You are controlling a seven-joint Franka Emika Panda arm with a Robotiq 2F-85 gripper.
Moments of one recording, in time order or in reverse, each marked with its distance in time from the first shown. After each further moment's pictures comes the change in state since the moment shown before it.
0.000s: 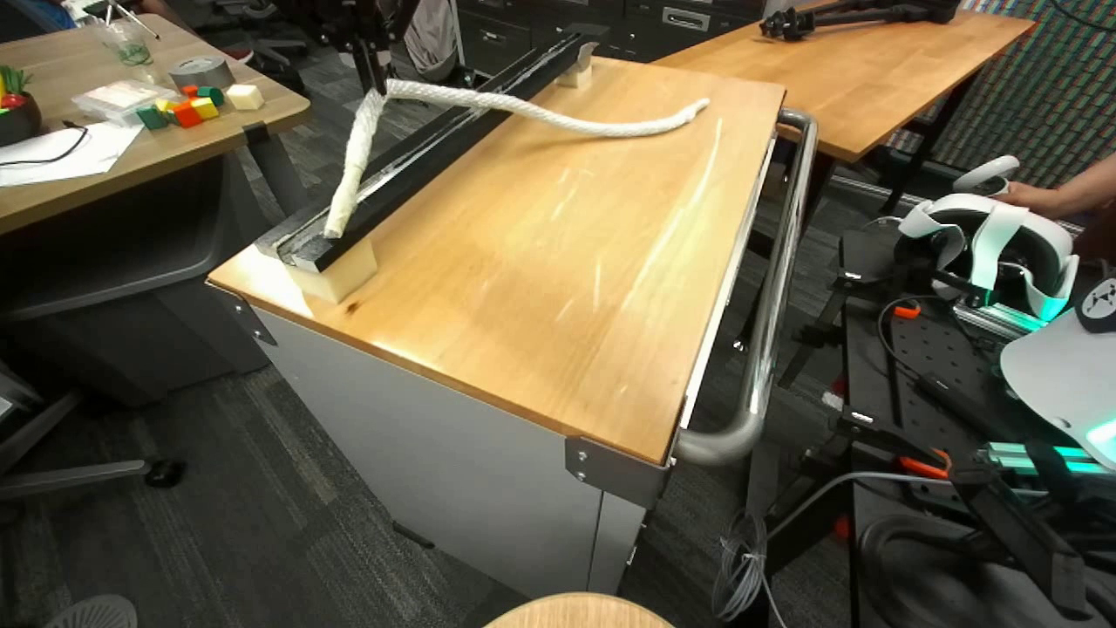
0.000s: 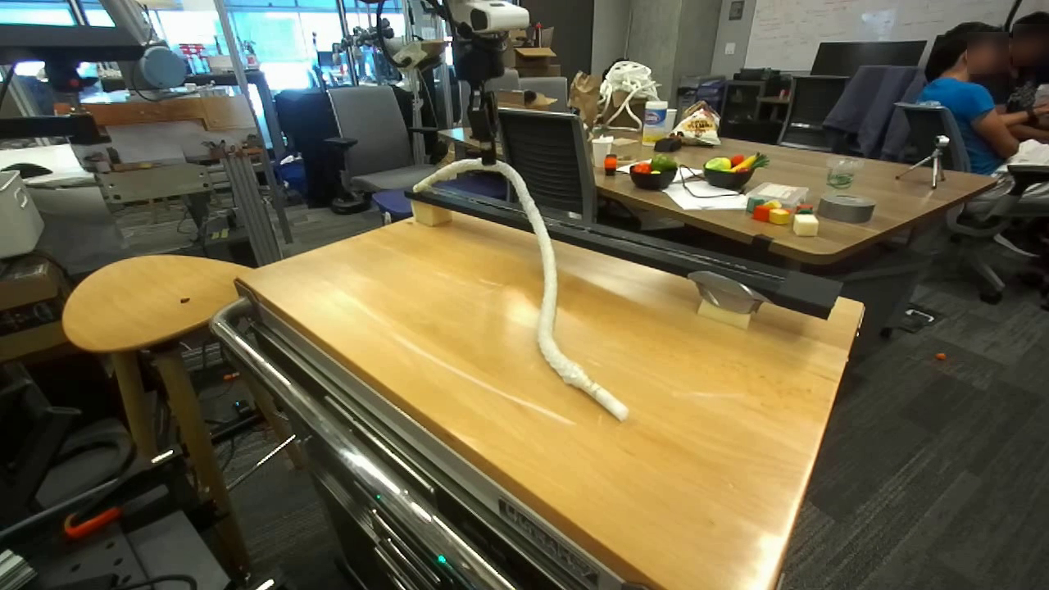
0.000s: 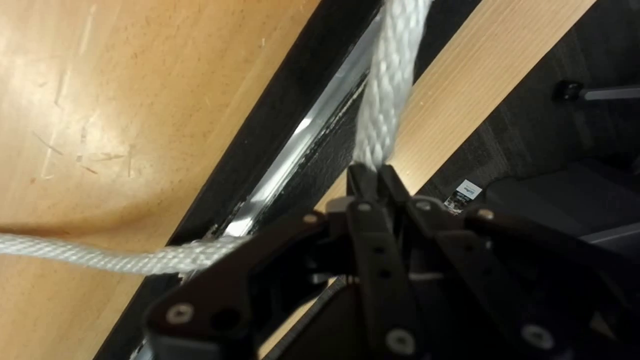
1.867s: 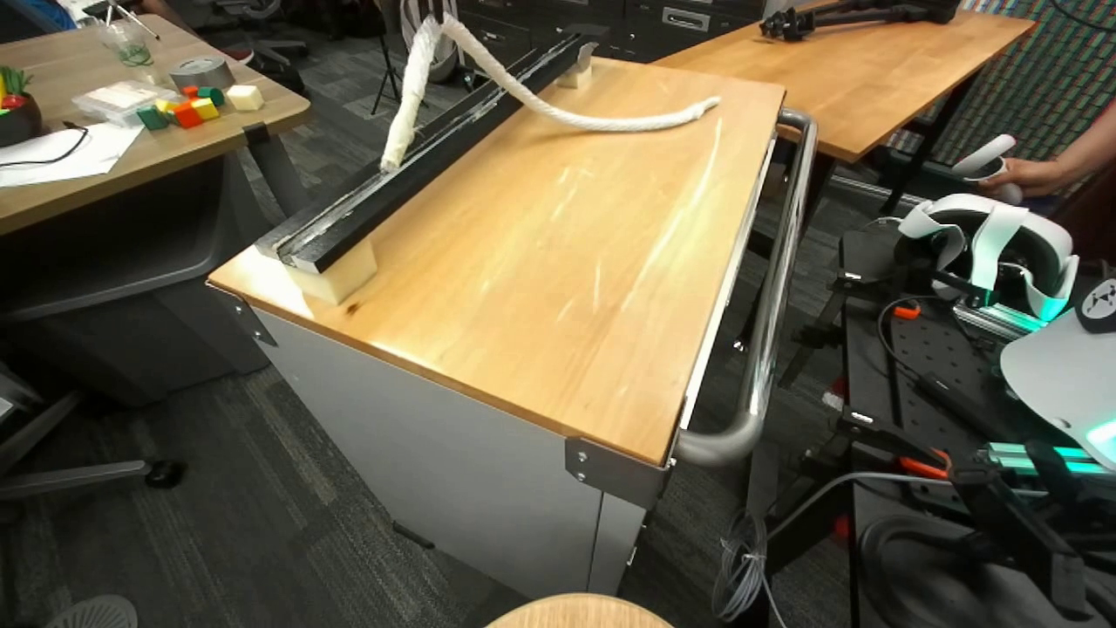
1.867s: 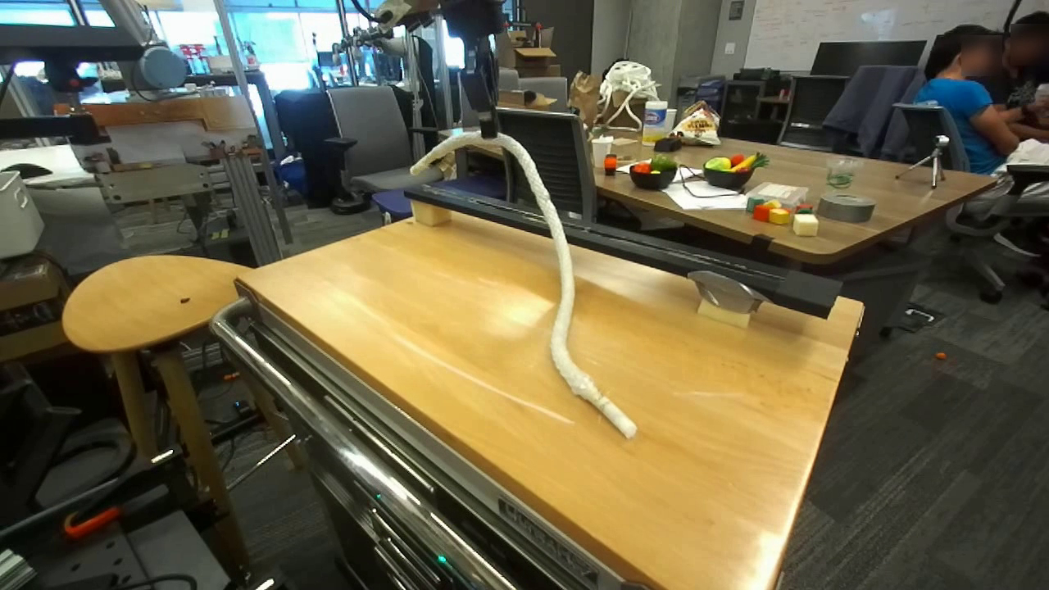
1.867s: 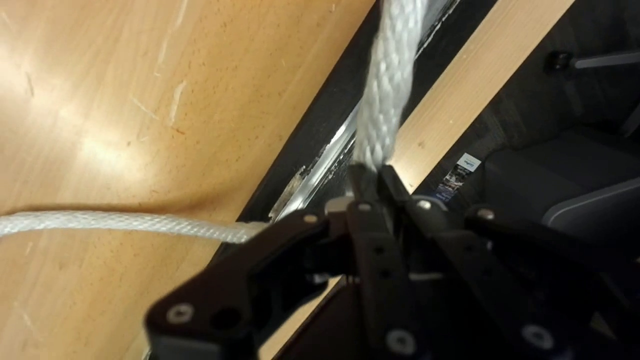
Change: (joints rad) arm -0.068 -0.260 0.014 -0.285 -0.007 0.076 -0.014
